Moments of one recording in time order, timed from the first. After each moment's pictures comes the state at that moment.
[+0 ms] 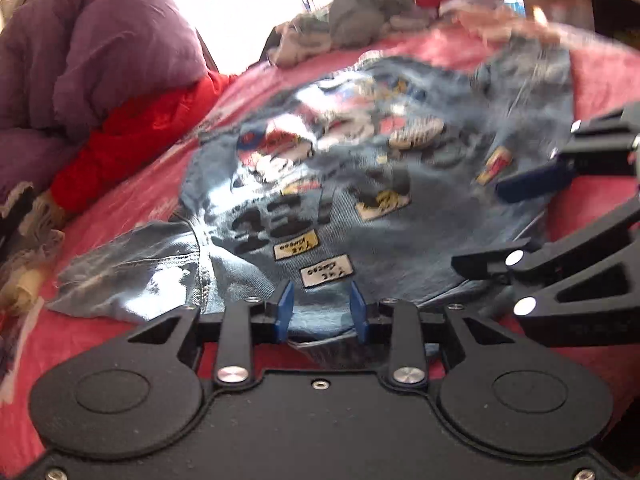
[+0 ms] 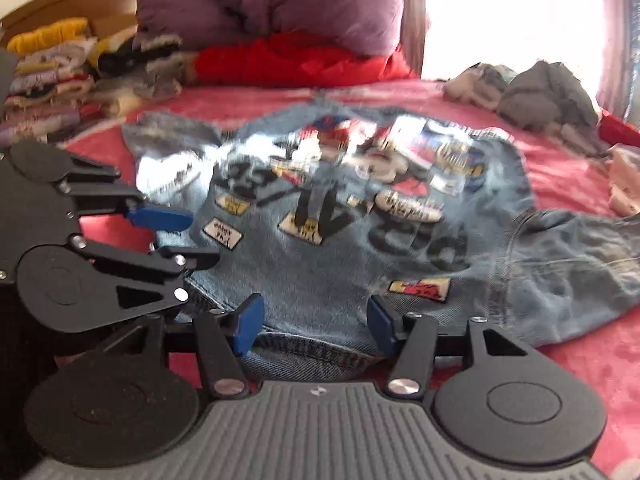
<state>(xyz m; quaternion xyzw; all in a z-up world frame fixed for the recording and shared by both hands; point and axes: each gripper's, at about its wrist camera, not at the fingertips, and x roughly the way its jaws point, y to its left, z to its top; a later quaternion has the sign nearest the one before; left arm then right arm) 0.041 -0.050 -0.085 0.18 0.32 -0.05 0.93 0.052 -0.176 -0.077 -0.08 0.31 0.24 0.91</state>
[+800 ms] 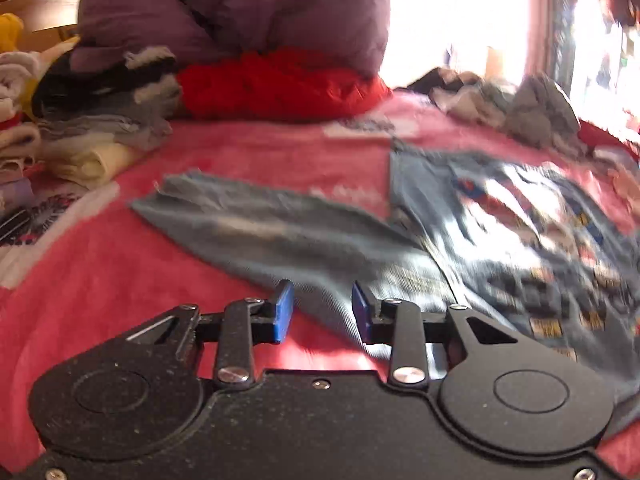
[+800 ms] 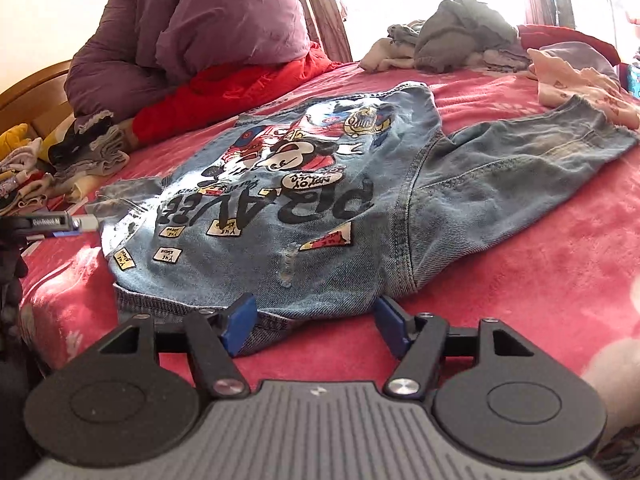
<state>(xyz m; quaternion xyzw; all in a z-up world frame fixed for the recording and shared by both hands) 0.084 0.134 -0.058 -0.07 0.27 0.07 0.96 0.047 -0.243 -0.094 0.08 0.33 0.19 0.92</state>
